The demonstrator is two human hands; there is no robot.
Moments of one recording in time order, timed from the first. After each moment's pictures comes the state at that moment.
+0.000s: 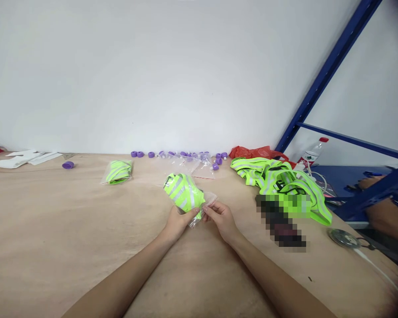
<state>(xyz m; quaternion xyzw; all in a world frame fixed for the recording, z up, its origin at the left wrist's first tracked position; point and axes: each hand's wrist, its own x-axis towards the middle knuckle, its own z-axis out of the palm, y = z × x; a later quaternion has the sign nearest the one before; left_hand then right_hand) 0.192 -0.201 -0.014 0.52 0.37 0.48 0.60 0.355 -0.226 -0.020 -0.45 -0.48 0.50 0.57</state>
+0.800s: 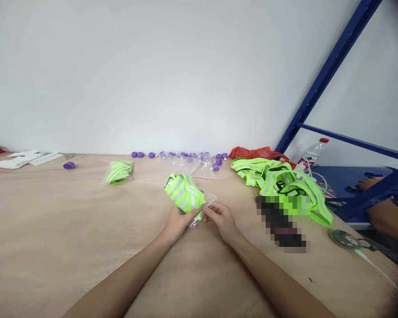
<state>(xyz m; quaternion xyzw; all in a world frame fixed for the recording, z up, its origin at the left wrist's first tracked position) 0.191 -0.202 -0.011 0.53 0.37 0.47 0.60 0.356 -0.227 -0.021 -0.45 -0.48 0.50 0.56</state>
